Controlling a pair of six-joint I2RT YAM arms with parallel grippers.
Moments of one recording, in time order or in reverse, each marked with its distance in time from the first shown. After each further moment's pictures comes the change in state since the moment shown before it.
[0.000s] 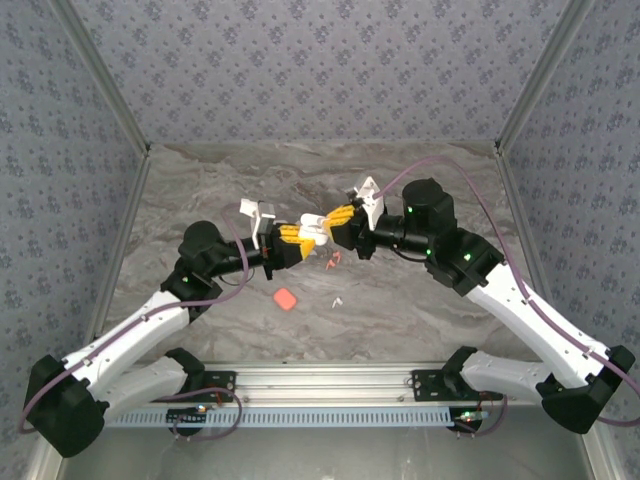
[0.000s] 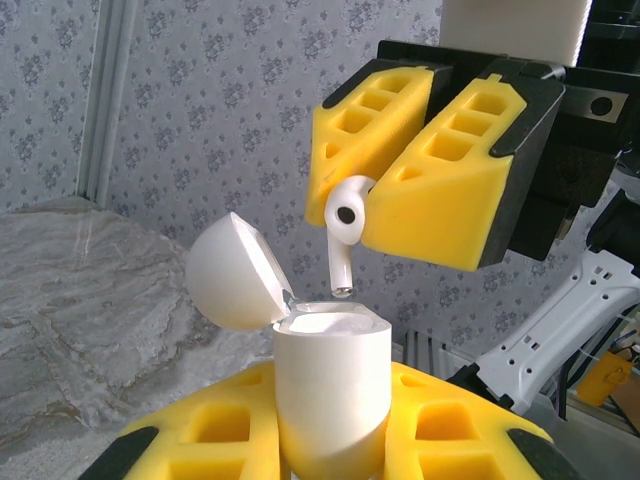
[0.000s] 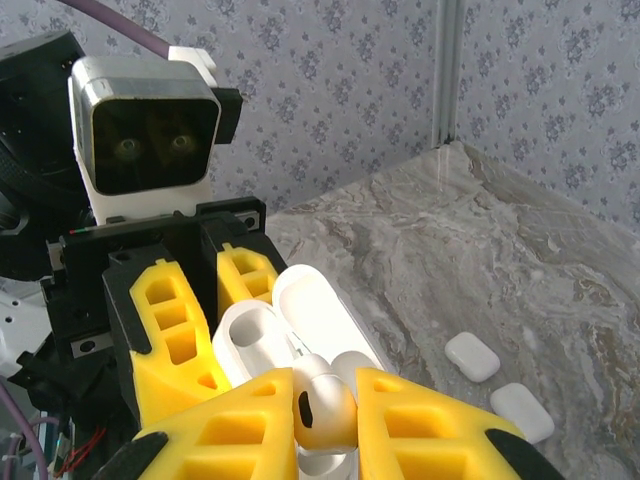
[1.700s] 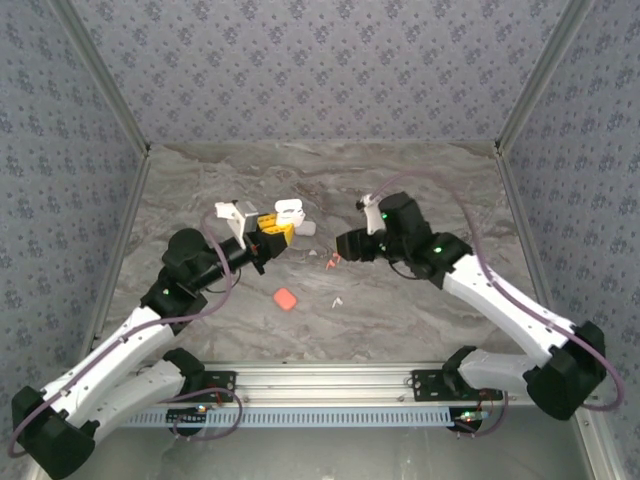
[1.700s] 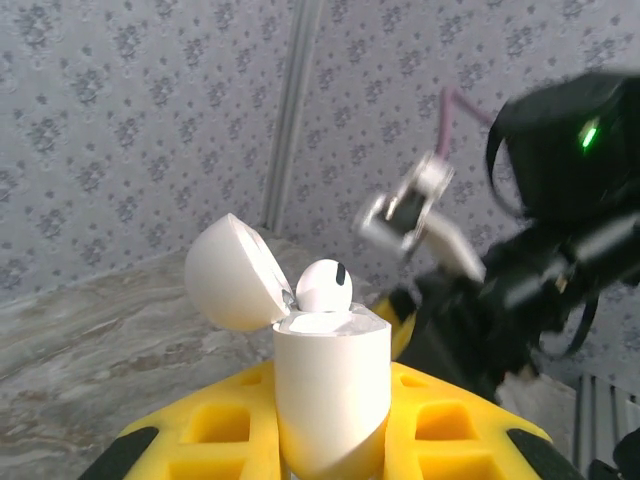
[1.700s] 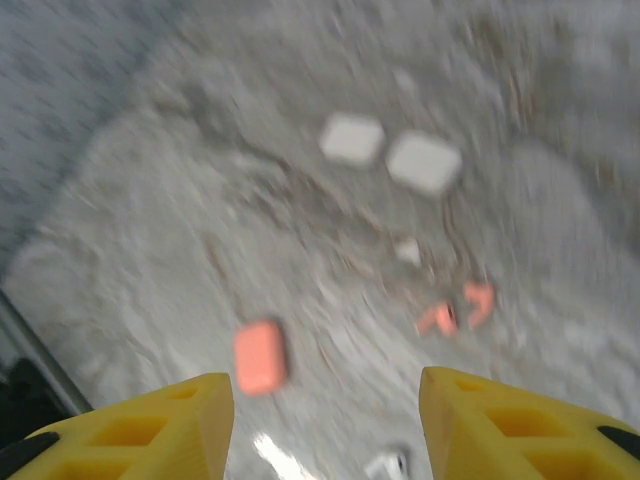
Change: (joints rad) left arm 0.000 -0.163 0.009 -0.231 -0.364 0.196; right arm -0.068 0.124 -0.207 -0.097 0.207 0.373
